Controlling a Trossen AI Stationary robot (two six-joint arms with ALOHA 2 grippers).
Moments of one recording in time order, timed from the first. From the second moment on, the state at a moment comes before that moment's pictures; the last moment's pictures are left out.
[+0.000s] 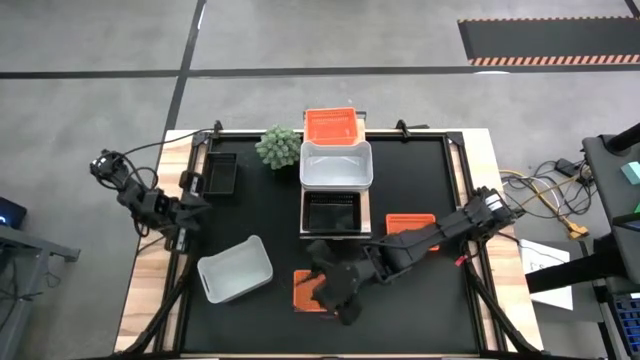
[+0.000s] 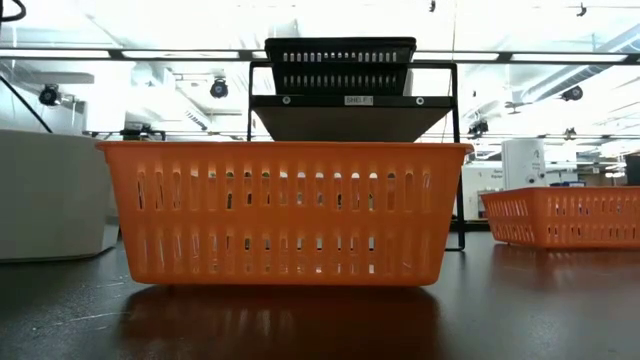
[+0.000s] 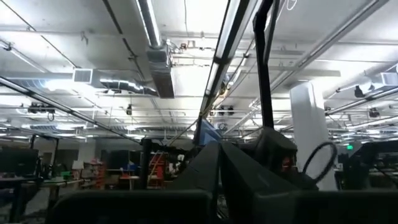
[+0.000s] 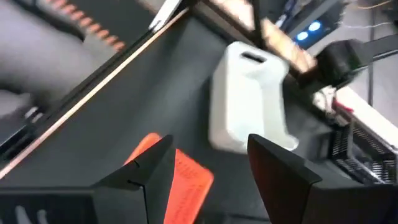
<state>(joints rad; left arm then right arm) -0.67 0.38 0.26 0.79 -0.50 0.37 0.44 1.94 1.89 -0.66 0.15 -0.35</state>
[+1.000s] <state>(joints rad) -0.67 0.28 0.23 0.62 -0.53 0.48 0.33 2.43 2.33 -0.41 0.17 -0.39</state>
